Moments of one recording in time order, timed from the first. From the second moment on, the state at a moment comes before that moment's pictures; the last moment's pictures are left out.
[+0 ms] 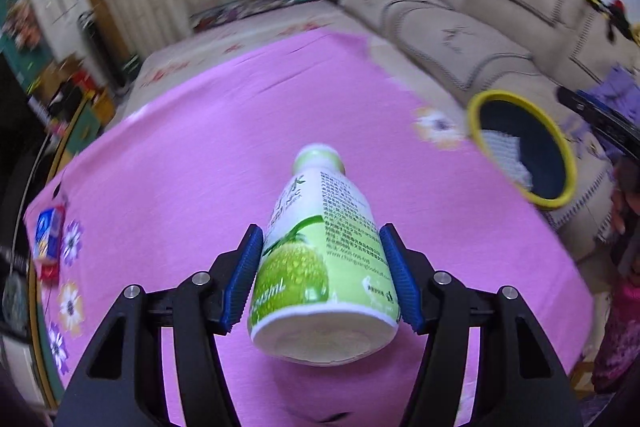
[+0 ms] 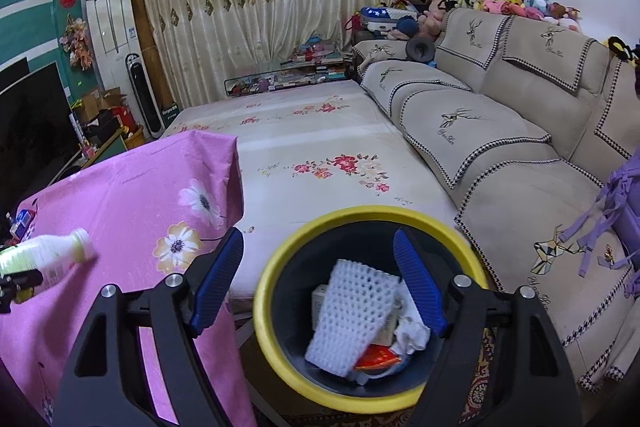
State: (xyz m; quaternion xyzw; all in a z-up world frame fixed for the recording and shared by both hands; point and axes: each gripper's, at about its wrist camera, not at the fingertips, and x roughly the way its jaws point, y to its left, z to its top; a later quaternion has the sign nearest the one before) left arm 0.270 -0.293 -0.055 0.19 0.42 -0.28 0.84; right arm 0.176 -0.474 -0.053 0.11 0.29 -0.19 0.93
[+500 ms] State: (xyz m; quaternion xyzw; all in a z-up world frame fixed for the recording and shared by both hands) left arm 0.241 -0.446 -0.034 0.21 0.37 -0.42 0.80; right arm 0.095 -0.545 -0.040 0.15 0.25 -0.25 0.92
